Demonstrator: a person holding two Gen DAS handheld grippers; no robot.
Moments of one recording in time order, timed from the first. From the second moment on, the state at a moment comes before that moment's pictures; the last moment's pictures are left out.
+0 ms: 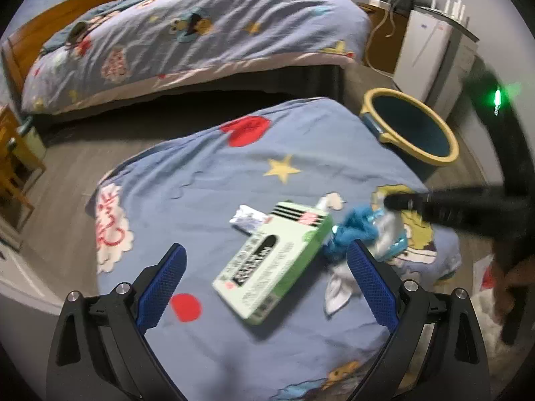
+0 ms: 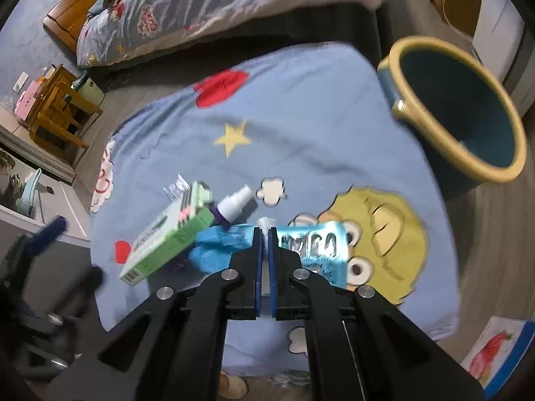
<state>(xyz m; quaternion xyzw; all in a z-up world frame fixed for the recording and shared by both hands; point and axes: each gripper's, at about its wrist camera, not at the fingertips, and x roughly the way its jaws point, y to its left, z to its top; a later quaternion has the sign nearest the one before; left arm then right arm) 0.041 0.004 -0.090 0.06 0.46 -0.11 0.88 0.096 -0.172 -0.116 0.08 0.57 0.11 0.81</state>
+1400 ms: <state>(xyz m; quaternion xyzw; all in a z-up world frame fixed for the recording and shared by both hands) 0.131 -0.158 -0.178 0.02 0.50 -0.21 0.84 0.160 -0.324 -0.043 0.13 0.49 0.09 0.86</state>
